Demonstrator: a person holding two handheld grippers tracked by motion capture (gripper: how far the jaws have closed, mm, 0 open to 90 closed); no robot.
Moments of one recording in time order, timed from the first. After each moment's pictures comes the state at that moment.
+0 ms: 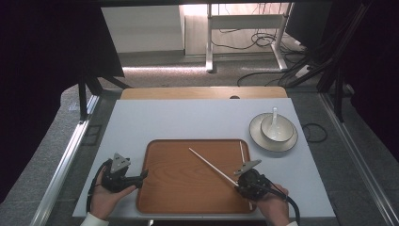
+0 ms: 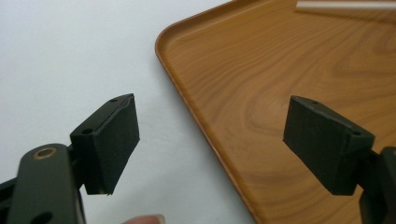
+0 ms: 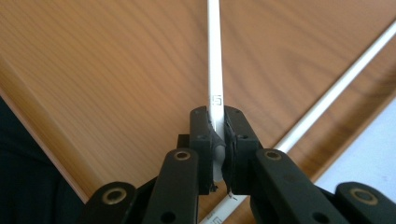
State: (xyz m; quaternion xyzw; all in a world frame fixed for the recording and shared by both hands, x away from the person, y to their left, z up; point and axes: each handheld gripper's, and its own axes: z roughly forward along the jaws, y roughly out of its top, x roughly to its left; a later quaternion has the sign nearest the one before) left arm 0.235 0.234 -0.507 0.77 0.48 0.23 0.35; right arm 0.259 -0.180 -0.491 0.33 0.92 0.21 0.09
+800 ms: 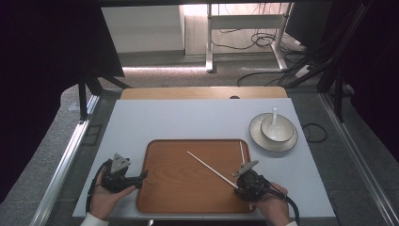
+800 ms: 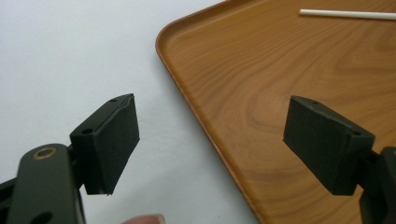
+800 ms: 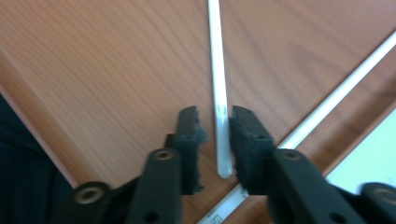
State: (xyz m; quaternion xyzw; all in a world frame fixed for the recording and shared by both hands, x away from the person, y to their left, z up) left arm 0.234 0.235 -0.508 0.77 0.48 0.23 0.35; right arm 0.259 -0.179 -0.494 0.31 0.92 0.20 0.09
